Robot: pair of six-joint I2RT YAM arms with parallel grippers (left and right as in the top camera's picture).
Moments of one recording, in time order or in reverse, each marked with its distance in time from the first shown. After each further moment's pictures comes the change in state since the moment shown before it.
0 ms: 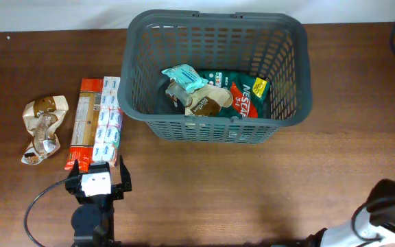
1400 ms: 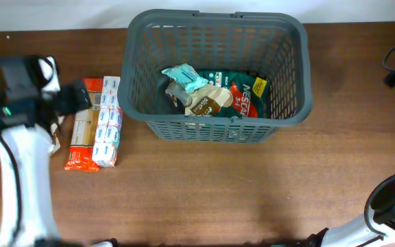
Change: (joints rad) left arm 0.274 1.481 1.366 -0.630 0.192 -0.135; right arm -0.064 0.024 -0.350 0.104 -0.036 0.070
